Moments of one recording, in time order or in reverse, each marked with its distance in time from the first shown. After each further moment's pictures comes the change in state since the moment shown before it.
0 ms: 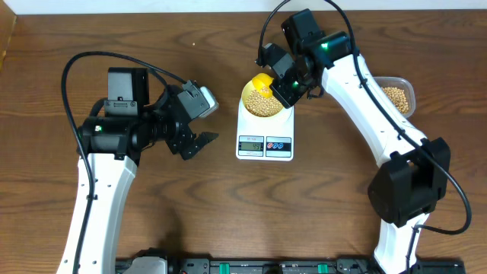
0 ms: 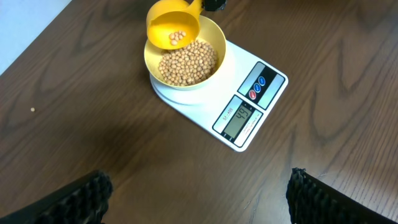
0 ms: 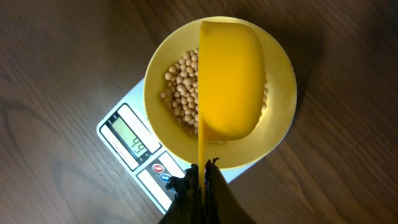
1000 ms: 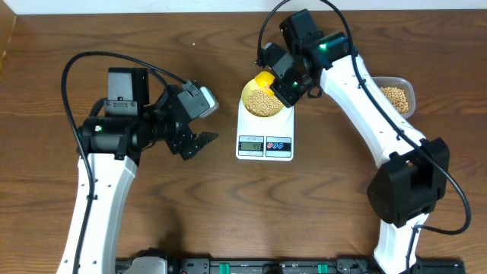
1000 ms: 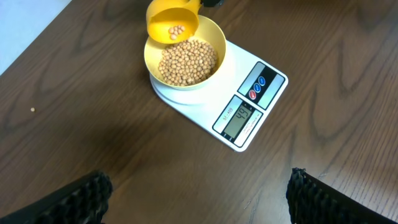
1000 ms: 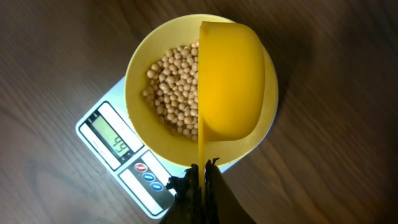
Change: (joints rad) left arm 0.000 0.000 0.000 0.000 0.000 0.000; right arm 0.007 0.000 0.000 0.011 0.068 -0.026
